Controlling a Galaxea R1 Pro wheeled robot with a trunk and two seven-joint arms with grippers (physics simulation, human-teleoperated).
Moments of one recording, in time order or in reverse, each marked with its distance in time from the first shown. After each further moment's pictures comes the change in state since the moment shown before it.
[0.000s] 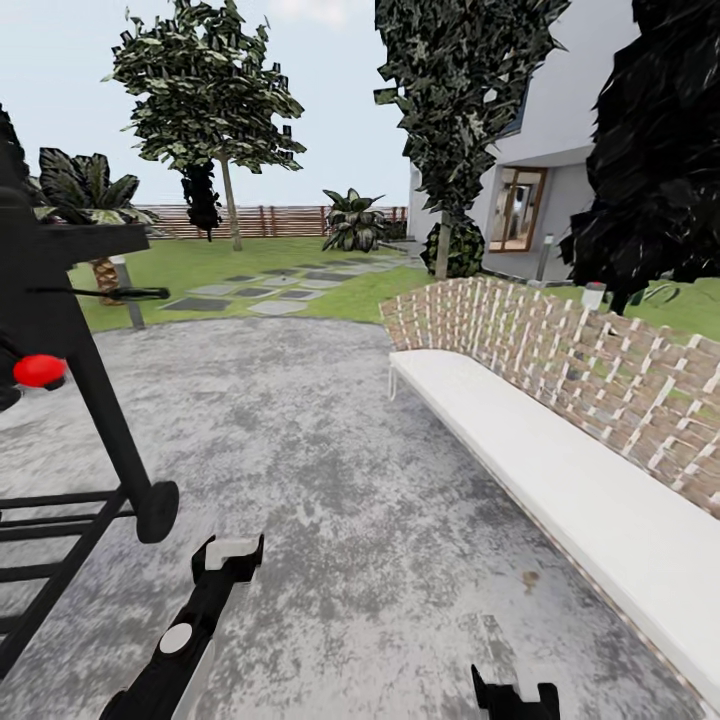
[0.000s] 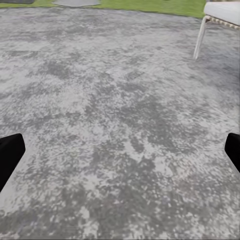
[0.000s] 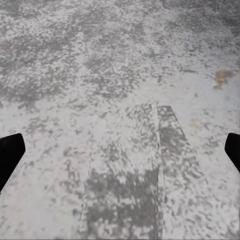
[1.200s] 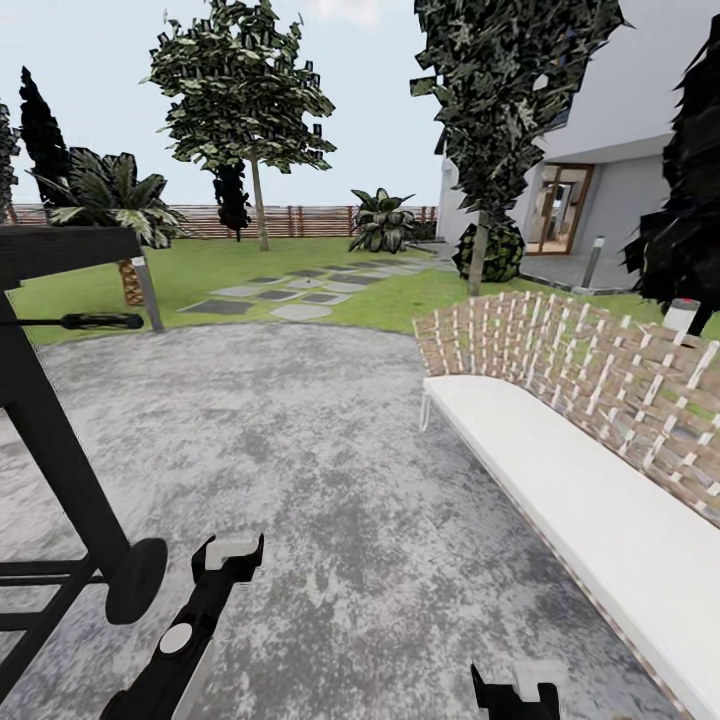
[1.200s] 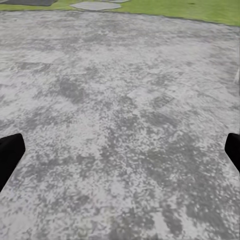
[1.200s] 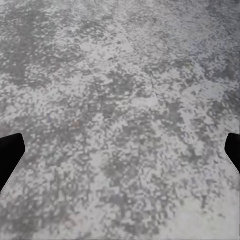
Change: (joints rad) left arm 0.000 0.000 0.000 0.000 0.000 0.000 0.000; right arm 0.000 0.001 0.000 0.000 0.000 -0.002 0.000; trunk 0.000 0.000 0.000
